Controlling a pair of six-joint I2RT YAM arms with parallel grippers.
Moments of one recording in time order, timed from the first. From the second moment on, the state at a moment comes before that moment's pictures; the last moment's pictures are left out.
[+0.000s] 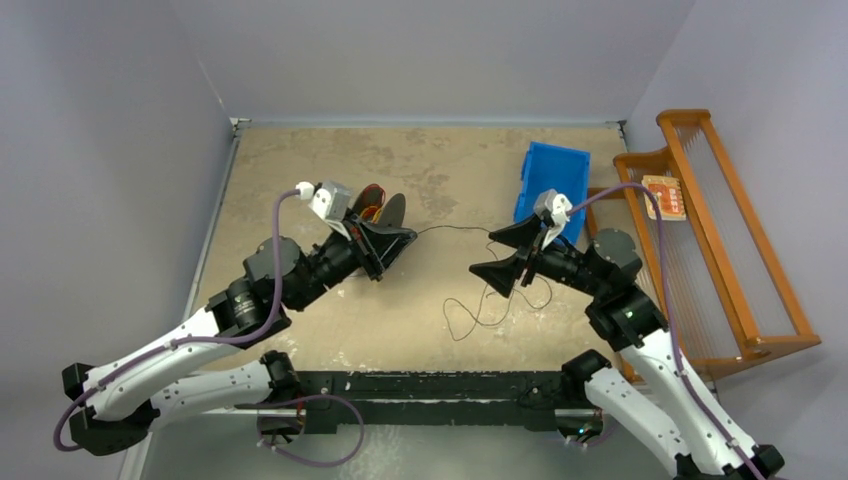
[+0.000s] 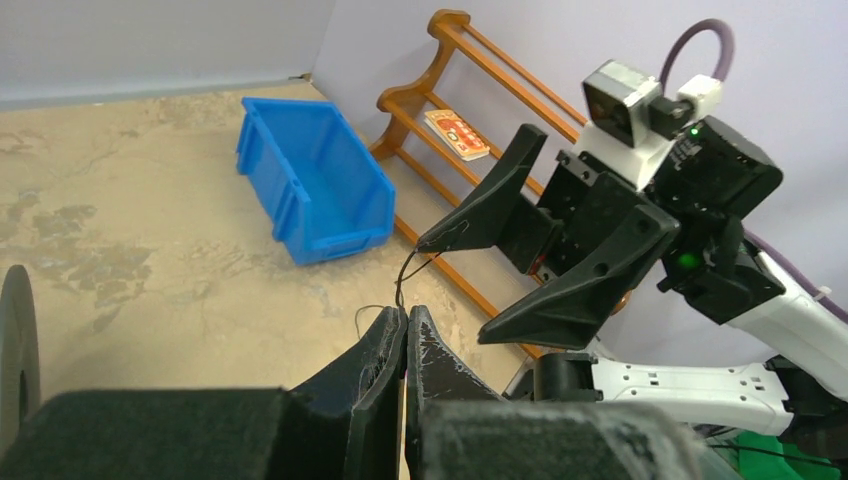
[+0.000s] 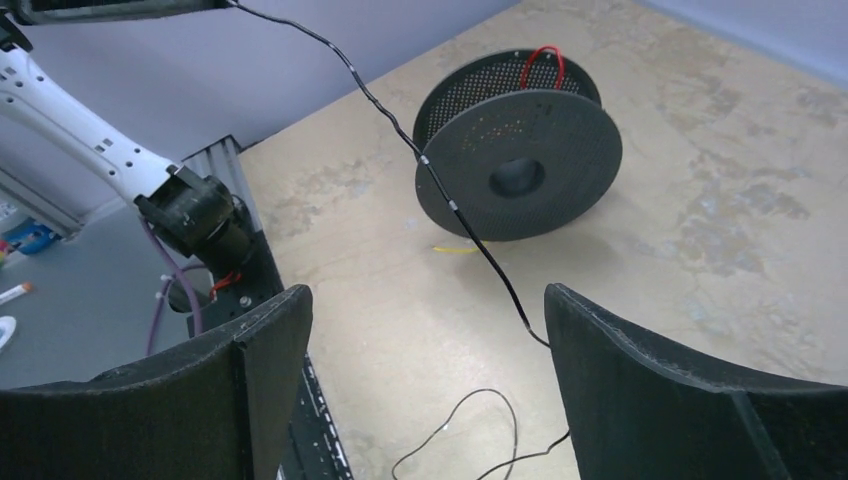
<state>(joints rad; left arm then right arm) -1.04 0.79 0.95 -0.07 -0.17 -0.47 0.47 0.65 0.72 -0.13 -0.60 0.23</state>
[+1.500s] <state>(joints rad) -1.04 0.83 1.02 -0.40 0.03 -0.39 0.81 1.03 1.13 -0.39 -0.70 -0.38</state>
